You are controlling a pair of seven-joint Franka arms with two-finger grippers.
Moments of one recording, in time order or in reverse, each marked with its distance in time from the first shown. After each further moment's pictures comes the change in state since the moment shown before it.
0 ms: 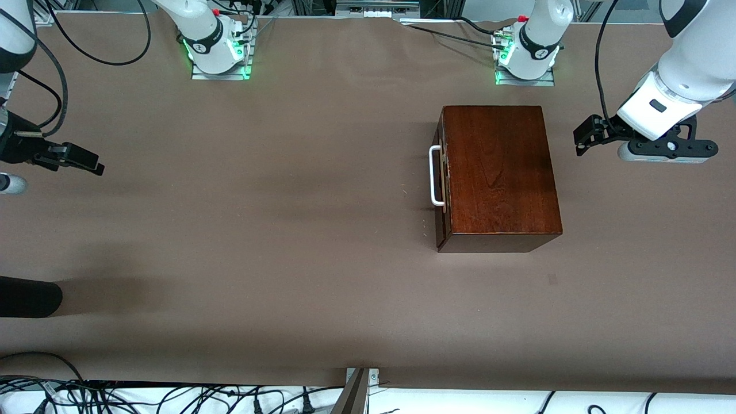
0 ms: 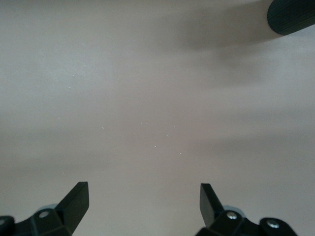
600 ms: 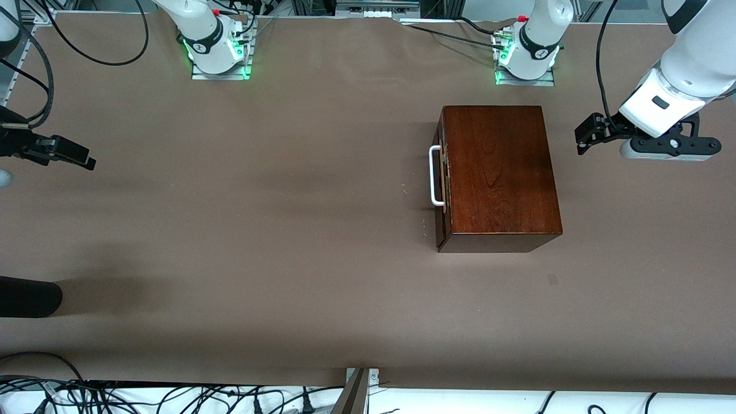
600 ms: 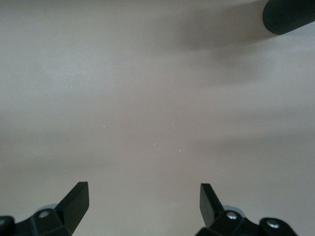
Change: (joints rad) left arm 0.000 -0.007 0.000 0.001 0.000 0.000 0.000; right arm -0.032 -0.009 0.024 0.028 0.000 -0.040 0.000
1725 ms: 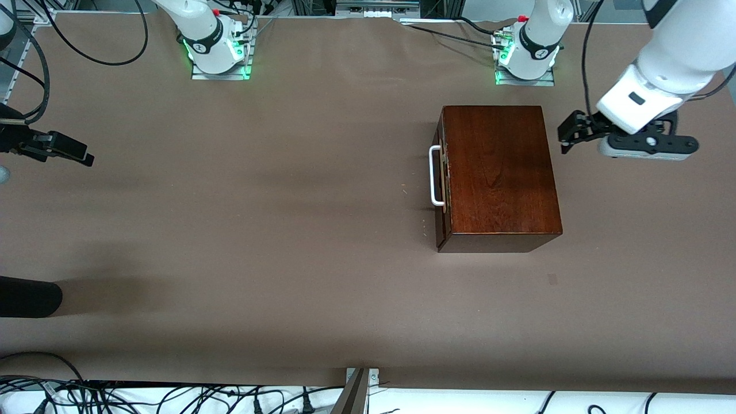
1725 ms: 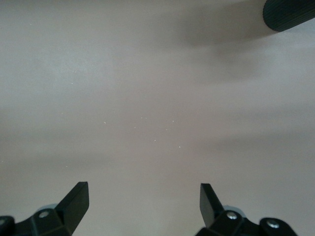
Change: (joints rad) left arm -0.011 0.046 -0.082 0.066 0.000 -0.011 -0.052; right arm -0.005 0.000 0.005 0.008 0.000 -0.018 0.000
